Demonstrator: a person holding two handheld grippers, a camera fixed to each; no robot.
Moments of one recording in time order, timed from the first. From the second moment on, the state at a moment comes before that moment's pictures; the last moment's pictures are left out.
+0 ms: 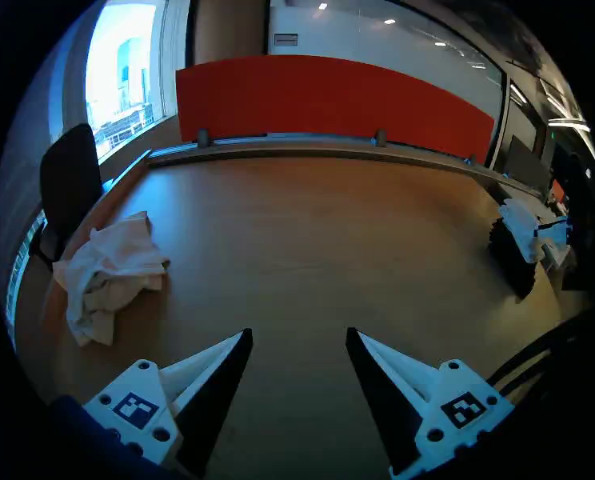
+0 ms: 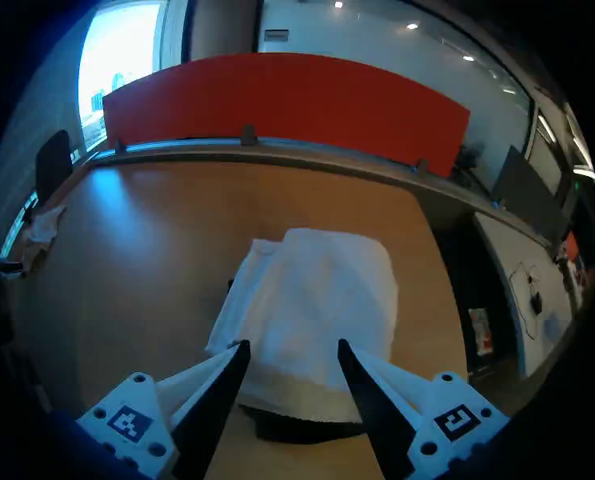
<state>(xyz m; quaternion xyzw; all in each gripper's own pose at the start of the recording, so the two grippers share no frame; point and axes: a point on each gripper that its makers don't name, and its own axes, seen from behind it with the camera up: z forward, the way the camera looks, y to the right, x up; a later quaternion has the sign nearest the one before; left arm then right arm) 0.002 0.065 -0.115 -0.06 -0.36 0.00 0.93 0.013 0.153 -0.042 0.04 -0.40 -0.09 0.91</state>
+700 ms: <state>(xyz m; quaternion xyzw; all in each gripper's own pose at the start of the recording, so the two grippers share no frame) 0.002 0.061 -0.114 -0.06 -0.36 0.00 0.93 0.005 0.153 -0.047 0.04 -0.40 -0.08 0.91</state>
